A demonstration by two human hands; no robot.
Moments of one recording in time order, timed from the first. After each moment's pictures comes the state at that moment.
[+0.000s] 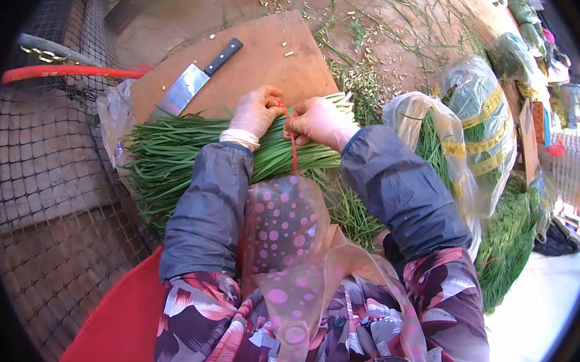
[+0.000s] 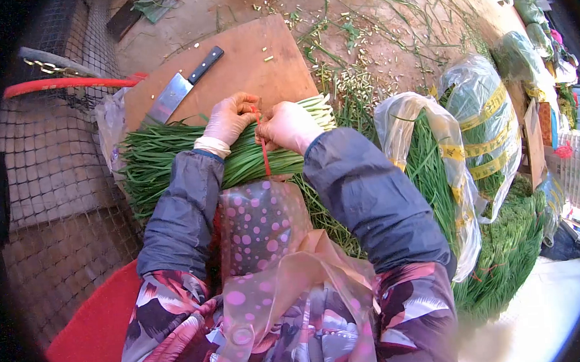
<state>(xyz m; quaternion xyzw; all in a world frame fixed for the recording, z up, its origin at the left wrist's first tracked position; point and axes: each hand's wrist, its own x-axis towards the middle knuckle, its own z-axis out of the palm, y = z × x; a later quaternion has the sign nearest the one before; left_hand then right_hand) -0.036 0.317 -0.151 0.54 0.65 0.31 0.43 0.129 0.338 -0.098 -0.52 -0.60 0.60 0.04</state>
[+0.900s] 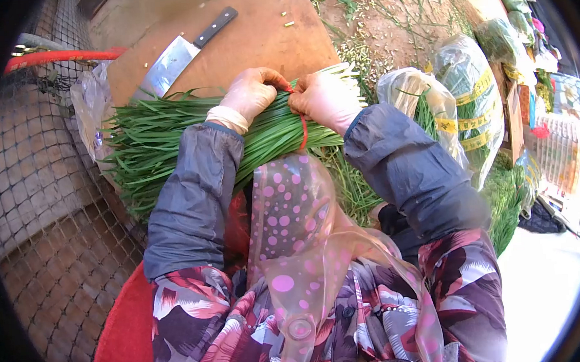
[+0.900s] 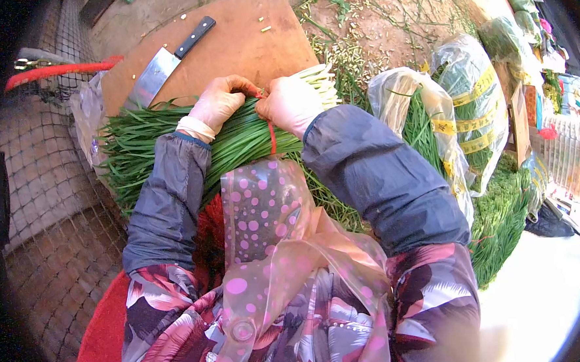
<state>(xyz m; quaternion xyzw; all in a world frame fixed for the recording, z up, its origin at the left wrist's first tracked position) -0.055 0.312 -0.146 0.49 0.58 0.26 0.61 0.111 0.329 -0.099 -0.59 -0.71 0.39 -0.05</state>
